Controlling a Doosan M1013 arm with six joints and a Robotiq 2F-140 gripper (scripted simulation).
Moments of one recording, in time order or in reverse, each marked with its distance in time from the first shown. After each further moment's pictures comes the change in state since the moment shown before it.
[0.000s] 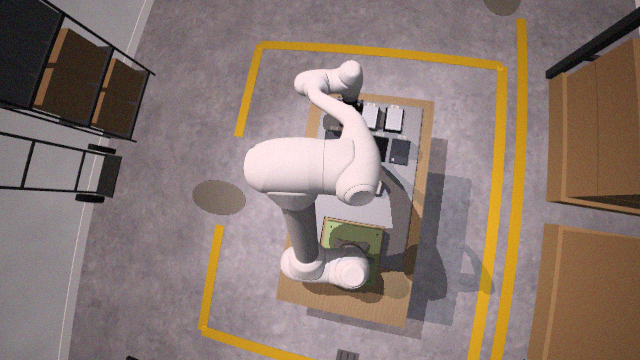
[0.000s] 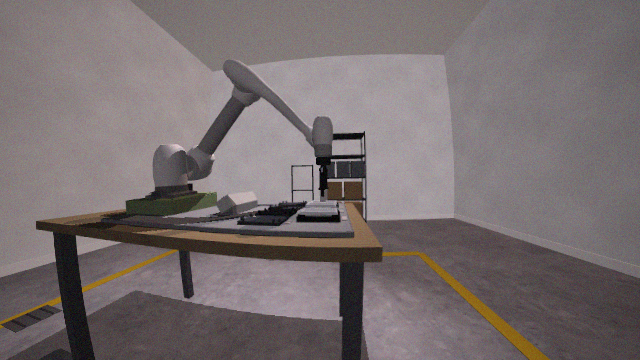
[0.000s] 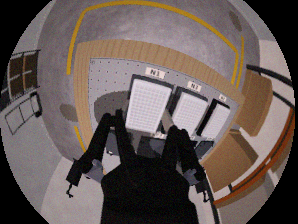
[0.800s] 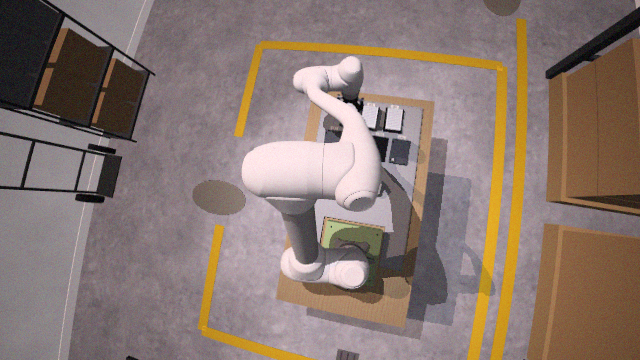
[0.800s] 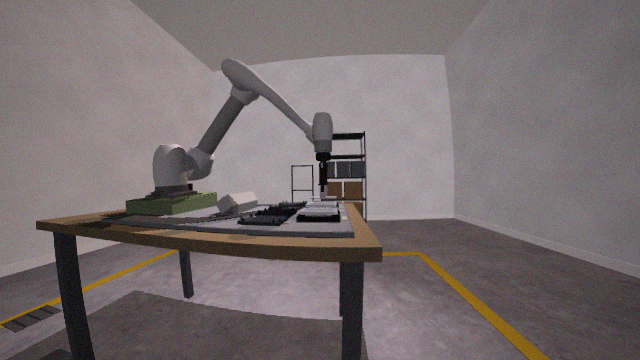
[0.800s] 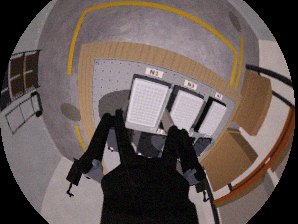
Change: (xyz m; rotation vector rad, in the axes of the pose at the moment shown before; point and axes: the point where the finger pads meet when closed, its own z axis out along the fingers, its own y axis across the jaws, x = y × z) arm 0.000 0.000 -0.022 0.000 0.000 0.000
